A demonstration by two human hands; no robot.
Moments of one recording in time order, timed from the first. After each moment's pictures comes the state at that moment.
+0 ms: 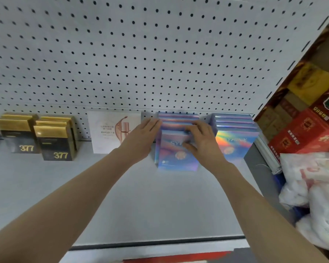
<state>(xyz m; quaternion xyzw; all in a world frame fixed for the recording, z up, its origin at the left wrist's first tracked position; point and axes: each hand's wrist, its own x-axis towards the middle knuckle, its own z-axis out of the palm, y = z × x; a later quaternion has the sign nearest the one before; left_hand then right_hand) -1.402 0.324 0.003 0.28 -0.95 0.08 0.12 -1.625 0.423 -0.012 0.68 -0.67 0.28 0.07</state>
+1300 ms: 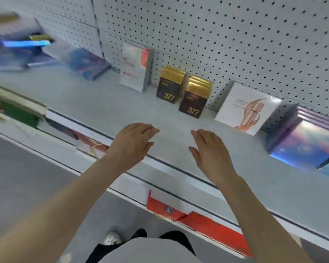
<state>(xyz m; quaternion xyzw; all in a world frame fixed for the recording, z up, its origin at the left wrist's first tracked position) -0.976 0.452 -0.034 0.49 -0.84 0.00 0.22 -1.244 0.462 -0.034 0.82 -0.55 0.12 0.11</state>
